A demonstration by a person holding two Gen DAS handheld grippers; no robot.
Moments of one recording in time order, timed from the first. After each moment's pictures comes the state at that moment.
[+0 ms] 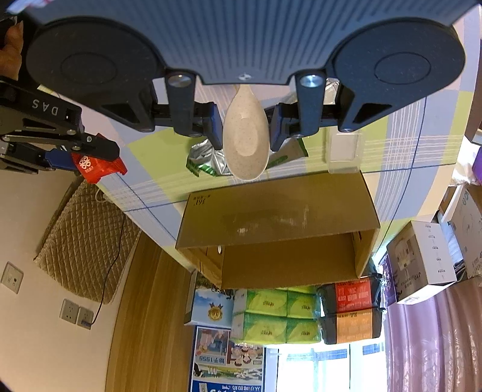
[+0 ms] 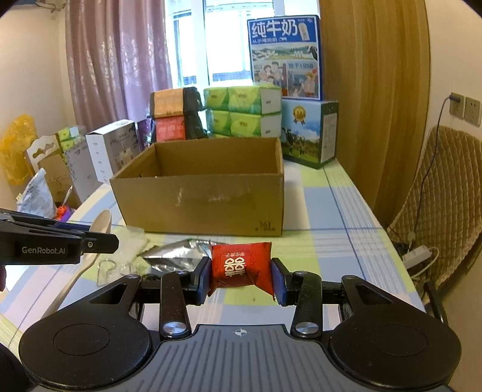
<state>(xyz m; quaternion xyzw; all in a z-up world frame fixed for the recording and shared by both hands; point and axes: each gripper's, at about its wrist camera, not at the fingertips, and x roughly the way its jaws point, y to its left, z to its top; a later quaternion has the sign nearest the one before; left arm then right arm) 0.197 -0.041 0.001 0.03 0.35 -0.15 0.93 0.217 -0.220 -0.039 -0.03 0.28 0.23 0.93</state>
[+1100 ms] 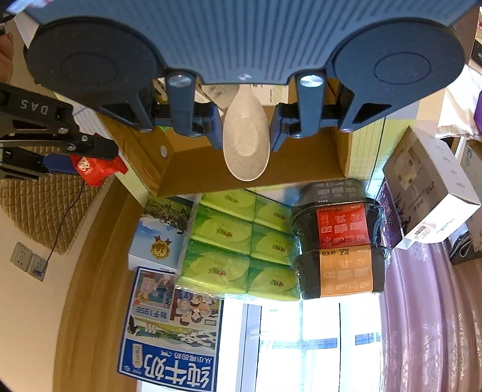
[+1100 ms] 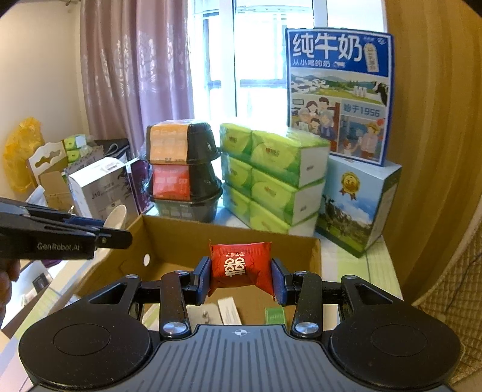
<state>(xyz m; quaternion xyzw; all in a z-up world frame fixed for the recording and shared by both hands) 0.448 -0.008 0.061 0.01 0.33 -0.13 0.93 0.450 -0.117 0.032 -0.06 0.28 0.29 0.92</state>
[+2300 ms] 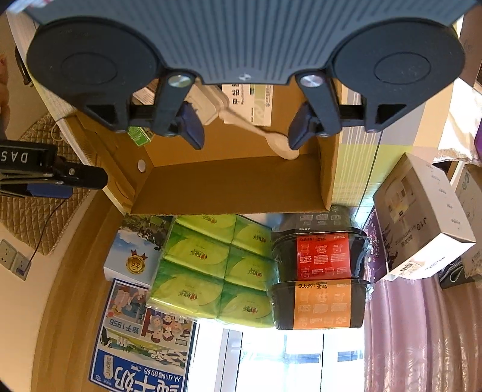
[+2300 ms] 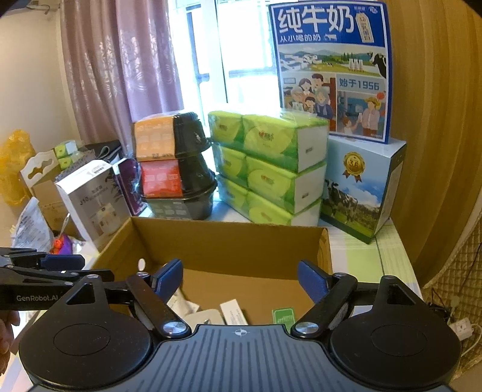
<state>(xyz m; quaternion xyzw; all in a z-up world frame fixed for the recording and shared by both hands) 0.442 0.019 0.024 -0.01 0.35 -0.11 0.93 0.474 -0.112 0.017 -0.03 0.31 0.28 0.91</state>
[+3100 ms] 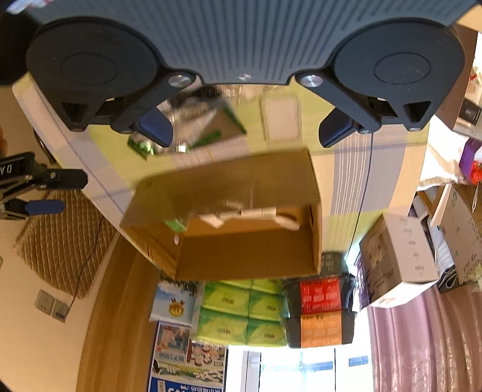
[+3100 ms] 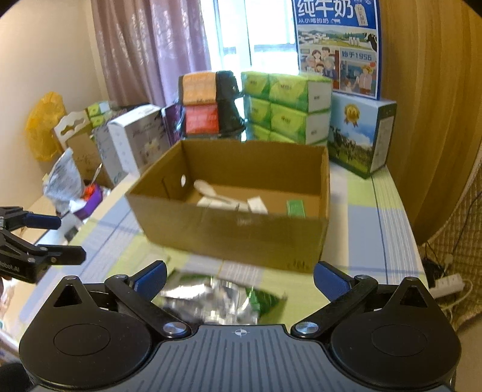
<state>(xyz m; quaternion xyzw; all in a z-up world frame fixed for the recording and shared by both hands) 0.261 0.043 0.022 0.03 0.38 -0.13 0.92 0.312 -0.181 0.005 -0.06 0.36 0.31 0.88</state>
